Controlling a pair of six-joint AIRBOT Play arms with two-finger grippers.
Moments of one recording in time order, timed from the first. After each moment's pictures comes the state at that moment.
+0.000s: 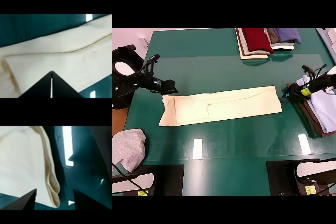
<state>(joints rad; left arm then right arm) 0.00 -1.37 1.22 1.02 -1.10 -1.31 -0.38 -1.59 1.24 -1.03 1.36 1.25</state>
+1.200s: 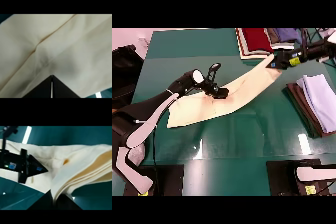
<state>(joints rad) -0.52 -1.82 1.54 0.99 -0.89 -1.46 -0.05 -1.47 1.65 -0.81 1.40 1.27</state>
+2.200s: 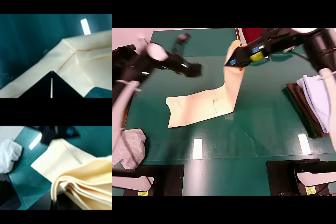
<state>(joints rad) -0.23 -1.50 1.59 1.13 -1.02 -1.47 0.39 -1.53 1.84 -0.80 1.32 1.33</state>
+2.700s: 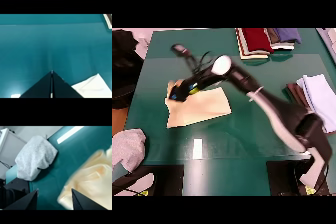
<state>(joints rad) 0.07 -1.12 1.60 1.27 -1.06 -1.46 0.80 -1.93 2.03 -0.66 1.00 1.20</state>
